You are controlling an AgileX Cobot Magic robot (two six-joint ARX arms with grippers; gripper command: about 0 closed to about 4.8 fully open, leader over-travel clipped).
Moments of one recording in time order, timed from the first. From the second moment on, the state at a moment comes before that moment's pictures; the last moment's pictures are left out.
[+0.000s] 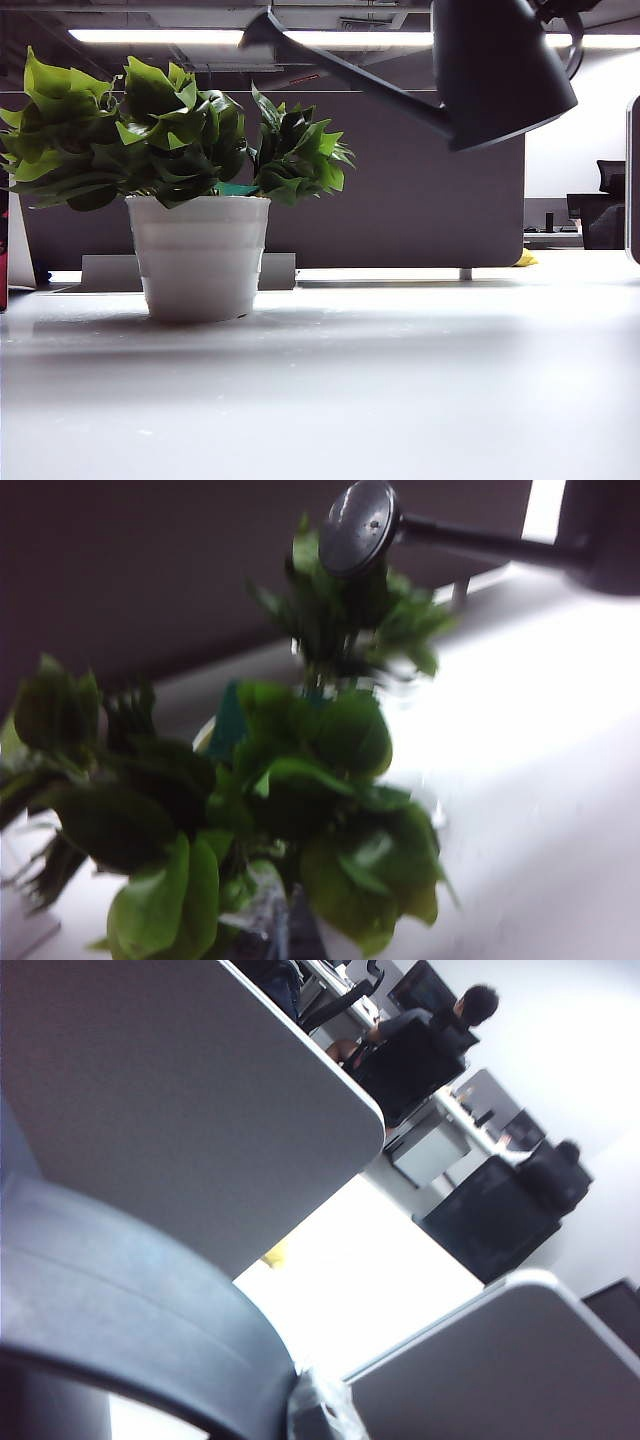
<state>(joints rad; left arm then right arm) -0.53 0.82 1.05 -0.54 -0.17 0.10 0.10 1.50 1.44 0.02 0.11 -0.75</state>
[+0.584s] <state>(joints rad) -0.48 1.01 1.16 -0.66 -0.16 0.05 0.16 1.59 1.57 0.00 0.14 -0.97</state>
